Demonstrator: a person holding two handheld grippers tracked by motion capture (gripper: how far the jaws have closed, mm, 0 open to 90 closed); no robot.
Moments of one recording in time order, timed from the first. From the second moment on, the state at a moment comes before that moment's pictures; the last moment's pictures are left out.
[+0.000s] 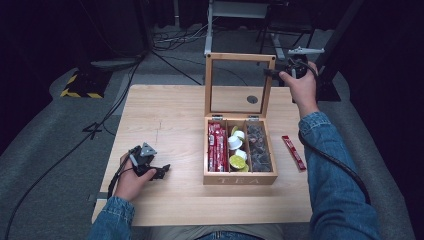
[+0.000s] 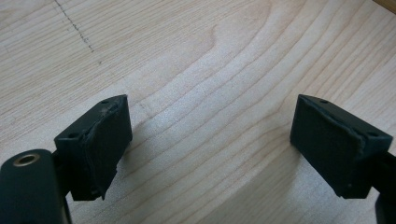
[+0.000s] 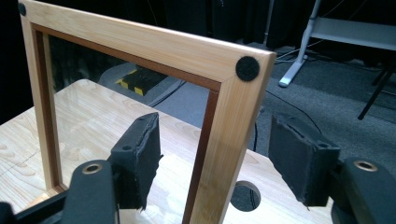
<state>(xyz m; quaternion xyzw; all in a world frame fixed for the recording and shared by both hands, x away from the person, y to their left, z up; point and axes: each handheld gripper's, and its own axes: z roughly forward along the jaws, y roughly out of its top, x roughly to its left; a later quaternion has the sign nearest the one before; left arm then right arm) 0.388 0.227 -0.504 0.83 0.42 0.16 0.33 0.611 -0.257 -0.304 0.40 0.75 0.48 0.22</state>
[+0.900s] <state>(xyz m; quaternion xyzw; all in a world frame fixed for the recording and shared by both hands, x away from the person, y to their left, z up) 0.389 0.227 -0.504 0.83 0.42 0.16 0.33 0.596 -0.253 -0.301 0.38 0.75 0.50 0.21</state>
